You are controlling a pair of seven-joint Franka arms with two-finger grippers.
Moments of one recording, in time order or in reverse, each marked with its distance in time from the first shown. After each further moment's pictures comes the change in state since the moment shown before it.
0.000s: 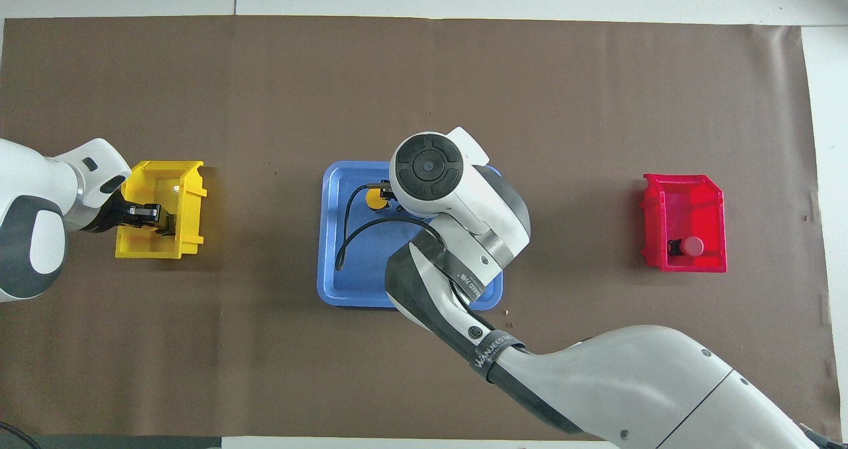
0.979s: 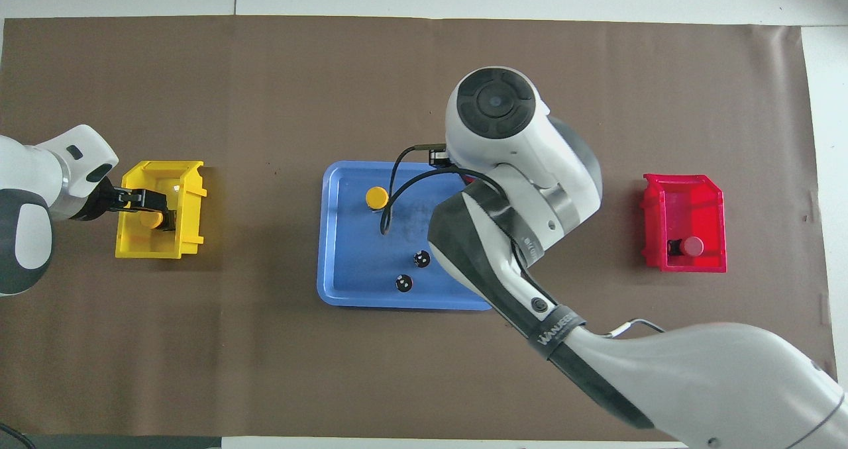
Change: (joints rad) left arm 0.001 -0.004 0.000 0.063 0.020 -0.009 0.006; right arm -0.191 -0.098 -0.004 0.135 0.047 -0.267 -0.295
